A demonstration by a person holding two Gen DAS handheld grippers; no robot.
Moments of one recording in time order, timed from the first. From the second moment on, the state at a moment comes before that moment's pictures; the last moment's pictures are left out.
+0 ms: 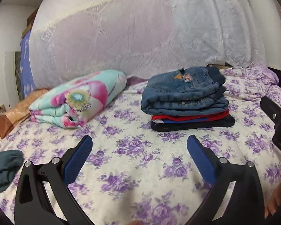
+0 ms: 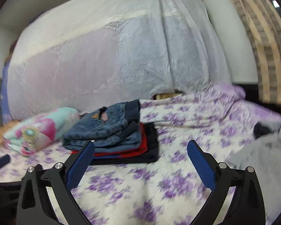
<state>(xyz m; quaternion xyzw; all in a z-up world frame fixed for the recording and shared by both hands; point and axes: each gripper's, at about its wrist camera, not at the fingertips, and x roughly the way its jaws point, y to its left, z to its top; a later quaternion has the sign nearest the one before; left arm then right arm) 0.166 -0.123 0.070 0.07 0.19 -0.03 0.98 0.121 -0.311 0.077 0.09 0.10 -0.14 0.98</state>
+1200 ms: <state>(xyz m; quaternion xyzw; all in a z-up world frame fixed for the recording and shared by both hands) 0.184 -0.118 0.061 0.04 0.19 -0.08 0.98 0.134 -0.286 0.075 0.05 0.13 -0.10 0.99</state>
